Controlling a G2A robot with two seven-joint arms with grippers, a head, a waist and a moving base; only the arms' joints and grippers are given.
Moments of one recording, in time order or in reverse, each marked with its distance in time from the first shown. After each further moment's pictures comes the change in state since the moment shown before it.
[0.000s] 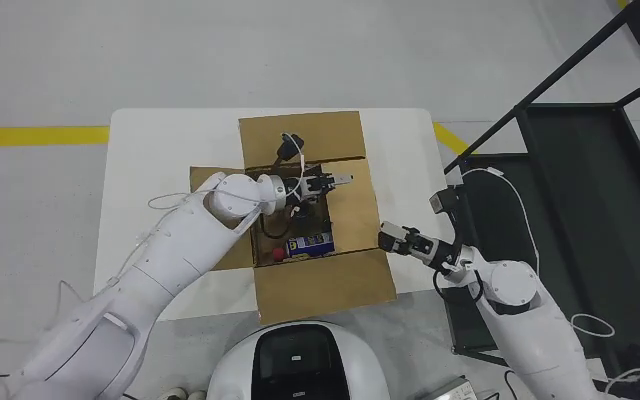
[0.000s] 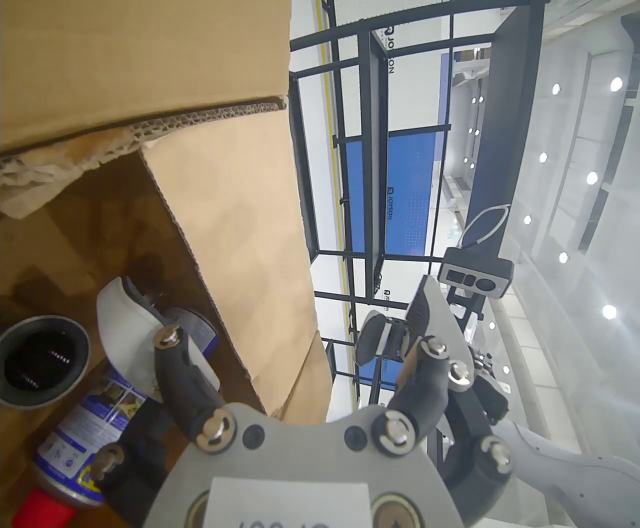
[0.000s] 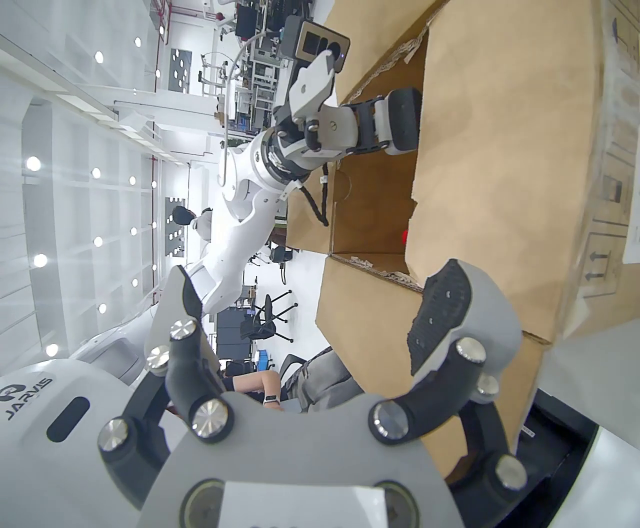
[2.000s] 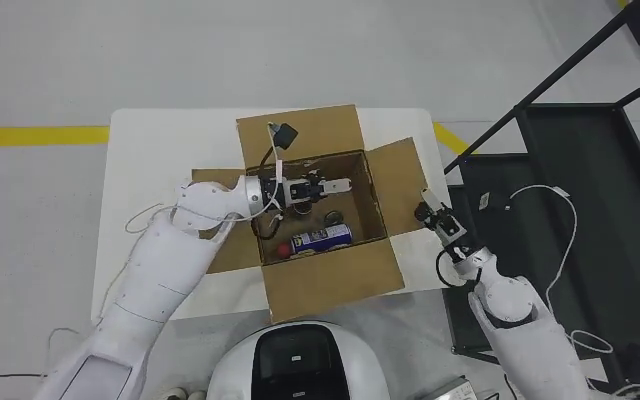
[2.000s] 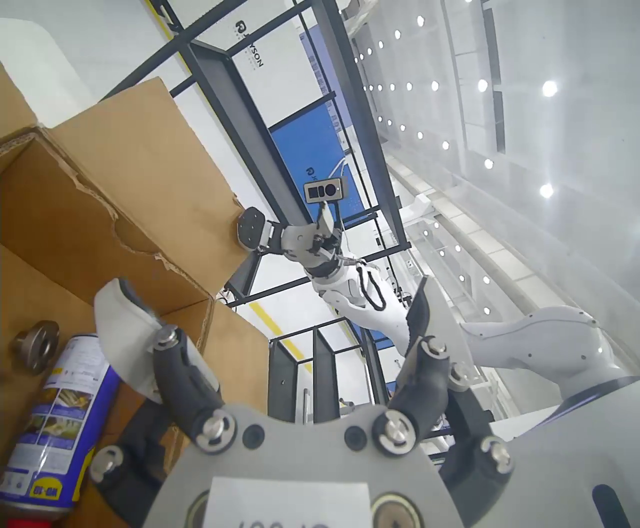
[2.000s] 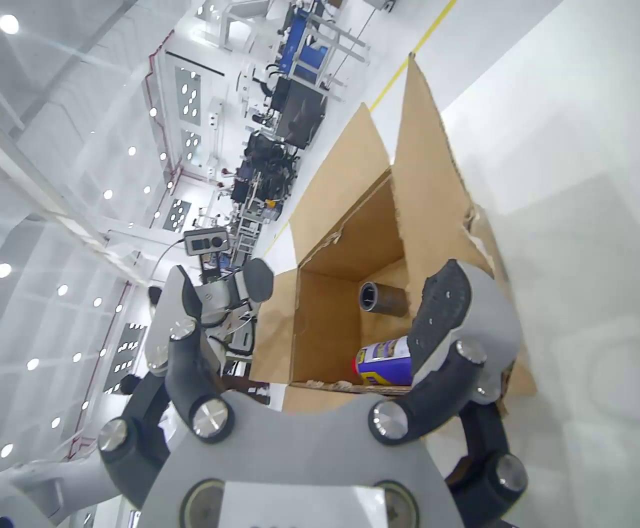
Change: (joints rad) left arm 0.269 0.042 -0.437 -0.373 0.133 -0.215 -0.304; right arm -0.048 -0.034 0.009 0.063 -0.207 -0.059 -0.603
